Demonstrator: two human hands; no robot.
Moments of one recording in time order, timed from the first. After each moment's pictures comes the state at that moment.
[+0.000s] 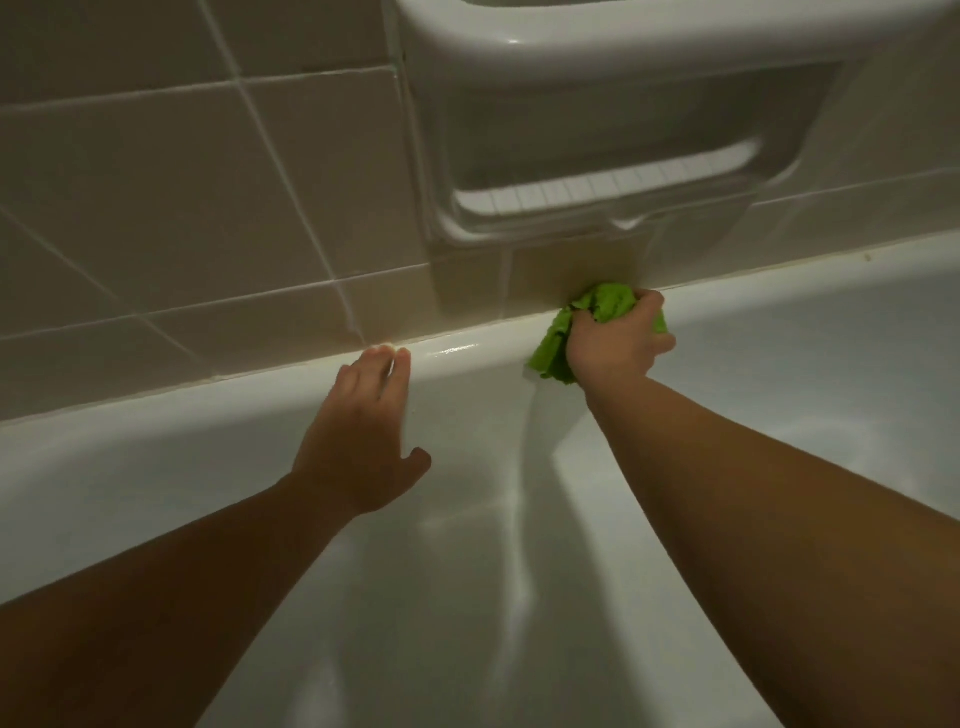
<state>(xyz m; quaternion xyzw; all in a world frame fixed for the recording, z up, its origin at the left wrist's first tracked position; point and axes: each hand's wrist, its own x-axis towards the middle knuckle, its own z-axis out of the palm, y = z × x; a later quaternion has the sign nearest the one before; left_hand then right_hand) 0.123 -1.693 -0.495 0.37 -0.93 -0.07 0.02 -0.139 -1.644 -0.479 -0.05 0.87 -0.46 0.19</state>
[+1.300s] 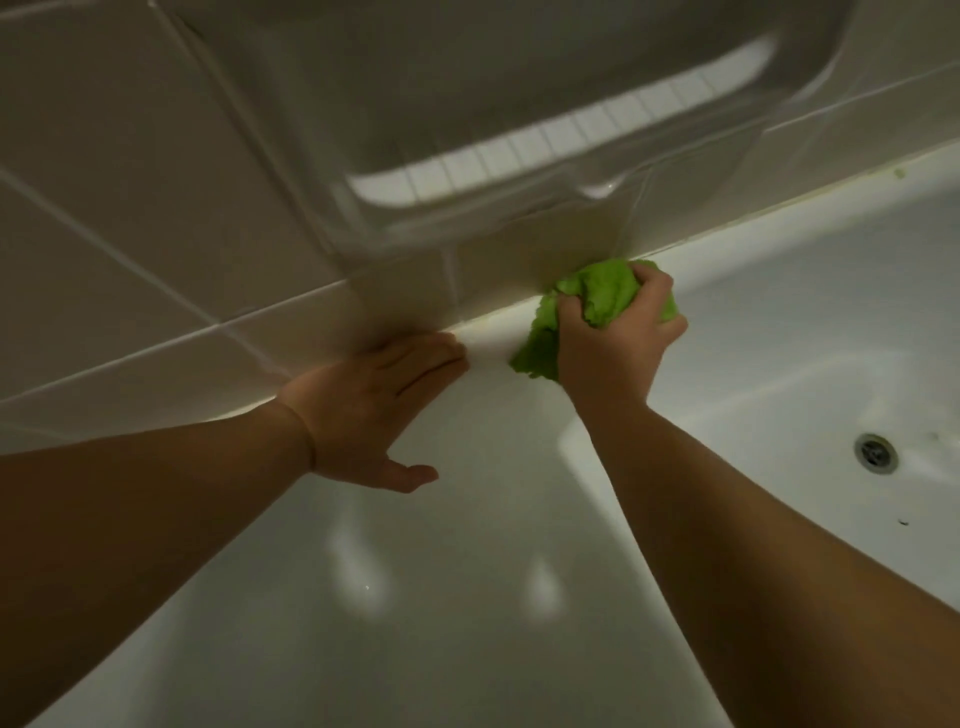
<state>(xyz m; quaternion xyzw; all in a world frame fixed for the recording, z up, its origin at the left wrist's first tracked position) 0.061 -1.782 -0.516 -0.02 -1.00 -0.03 0.01 -0.146 -1.635 -0.505 -0.09 0.82 -0.55 0.11</state>
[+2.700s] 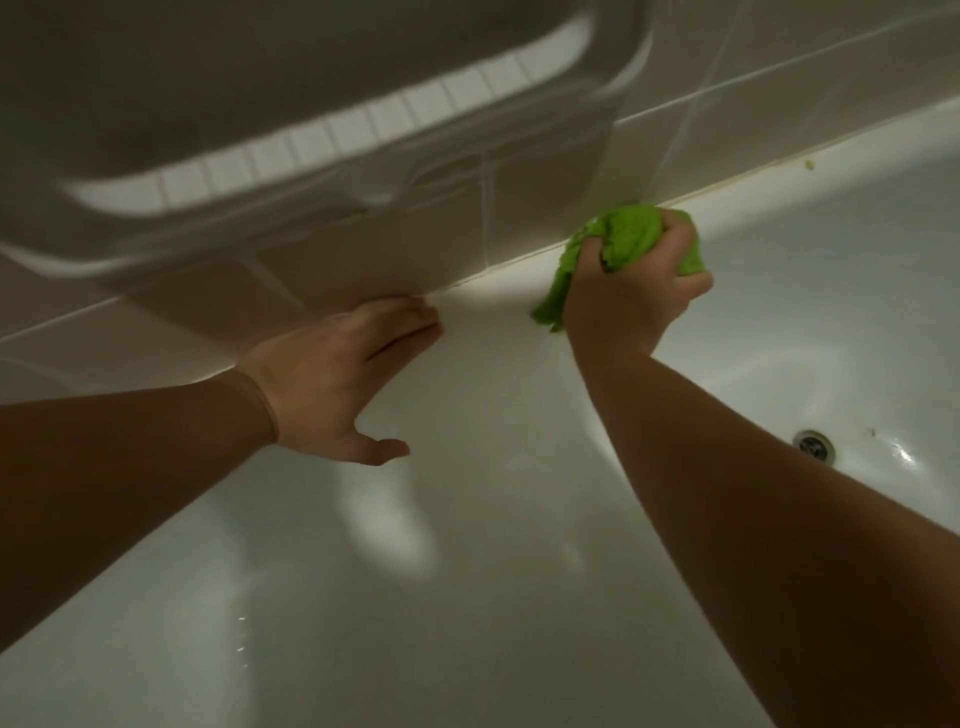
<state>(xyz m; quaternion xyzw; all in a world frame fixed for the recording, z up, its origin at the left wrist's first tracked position) -0.041 -1.748 -0.509 0.00 -1.00 -0.04 0.00 -0.272 -1.609 -0.517 -0.04 0.85 -0.52 0.01</state>
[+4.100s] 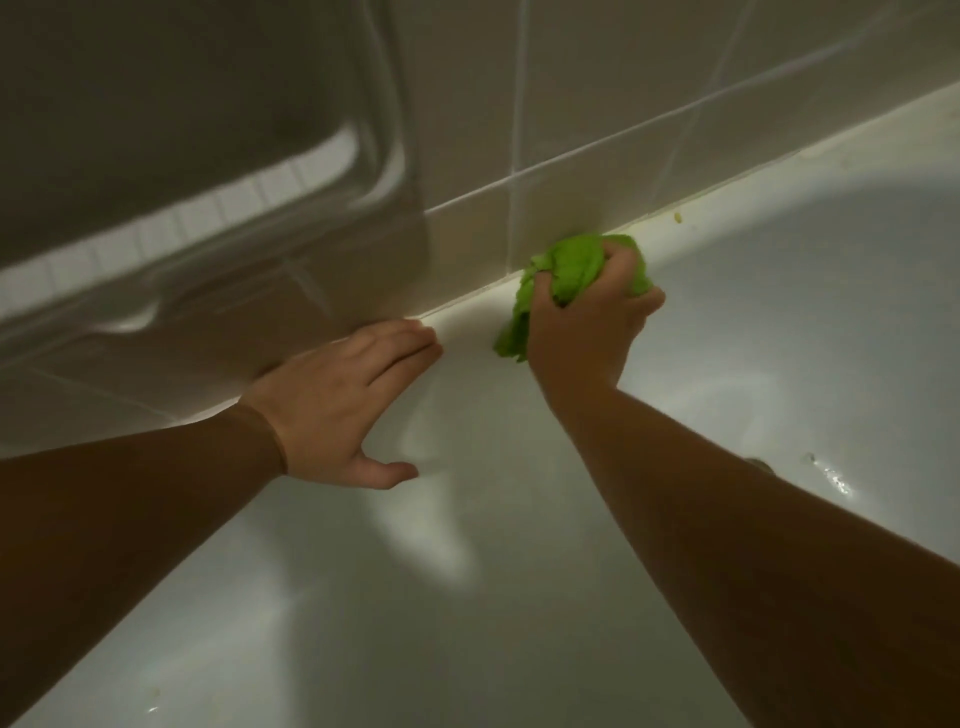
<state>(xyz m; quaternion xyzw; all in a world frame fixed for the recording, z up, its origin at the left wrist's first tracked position) -0.160 -1.708 -0.506 -0.01 -1.00 -0.02 0.00 -0.365 -1.572 -0.522 -0.10 0.86 -0.49 0.04</state>
